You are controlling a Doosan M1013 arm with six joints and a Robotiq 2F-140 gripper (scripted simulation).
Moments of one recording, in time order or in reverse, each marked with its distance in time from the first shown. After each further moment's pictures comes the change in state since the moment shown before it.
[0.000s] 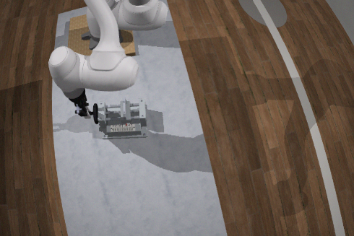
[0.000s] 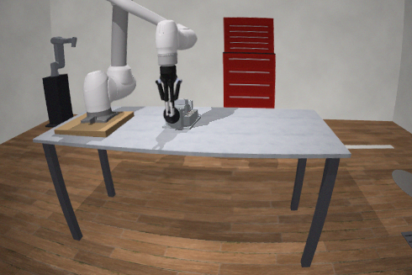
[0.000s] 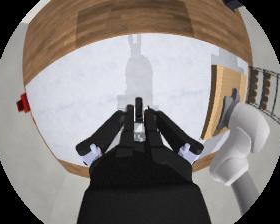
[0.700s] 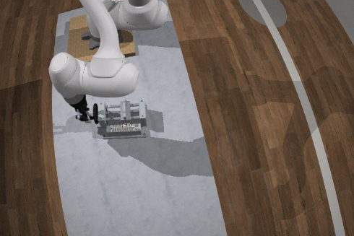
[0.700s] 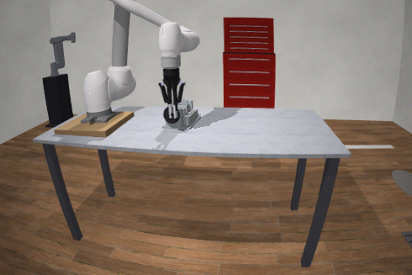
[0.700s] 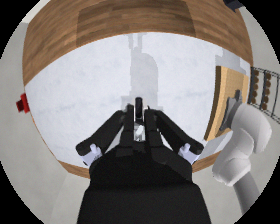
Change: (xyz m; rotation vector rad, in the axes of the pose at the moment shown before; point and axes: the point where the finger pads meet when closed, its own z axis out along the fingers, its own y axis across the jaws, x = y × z) arm 0.000 -0.015 0.012 0.001 0.000 0.000
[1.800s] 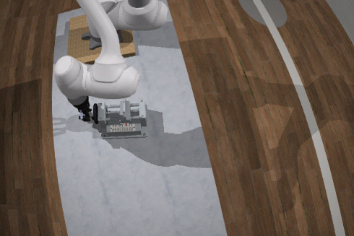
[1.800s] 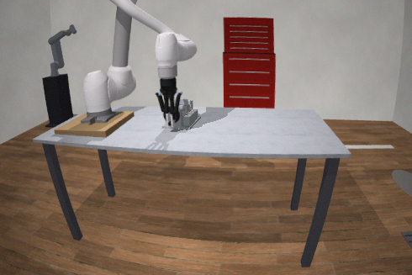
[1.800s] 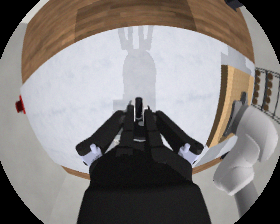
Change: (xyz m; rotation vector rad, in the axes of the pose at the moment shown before) arm 0.000 0.017 0.046 0.005 0.000 0.001
